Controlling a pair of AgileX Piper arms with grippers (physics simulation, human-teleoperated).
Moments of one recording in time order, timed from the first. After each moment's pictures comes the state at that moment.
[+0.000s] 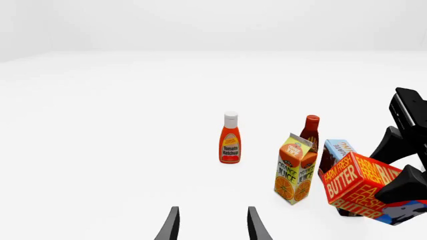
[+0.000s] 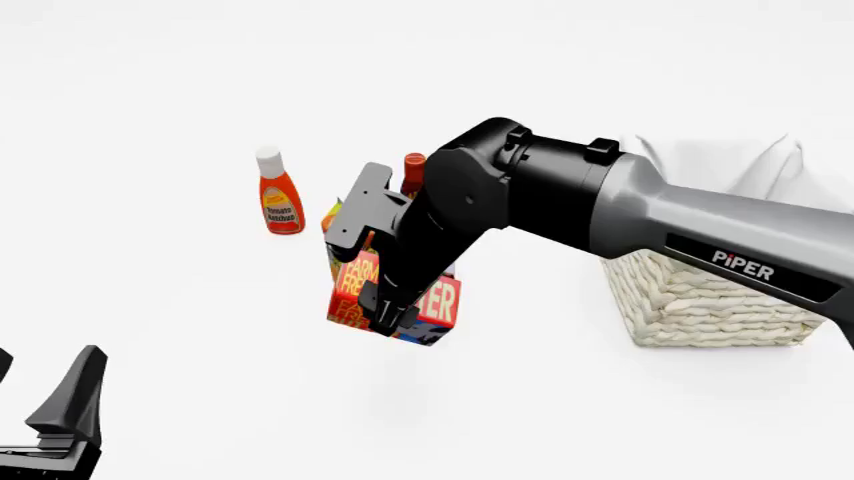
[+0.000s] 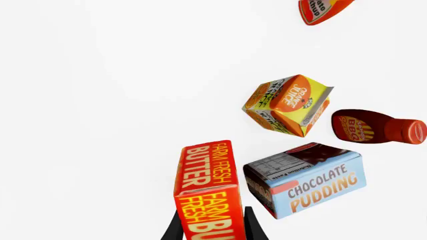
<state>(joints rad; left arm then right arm) 0.00 0.00 0.00 0.00 0.00 0.85 1.79 -1.53 0.89 -0.44</state>
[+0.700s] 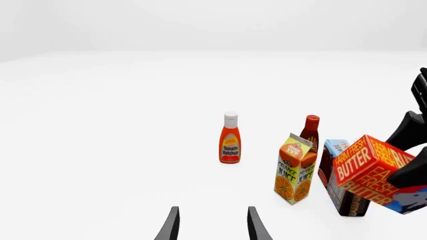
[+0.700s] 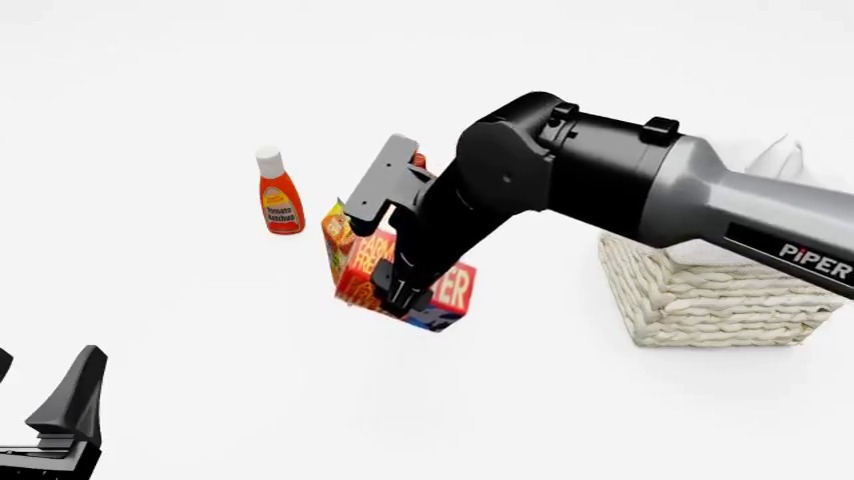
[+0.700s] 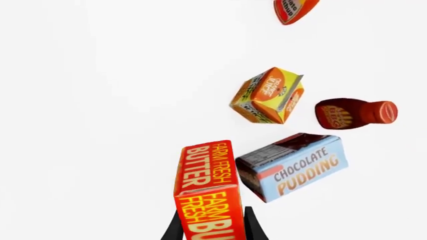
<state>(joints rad) 0.00 0.00 0.00 0.00 0.00 0.82 1.71 -1.51 0.89 -0.40</state>
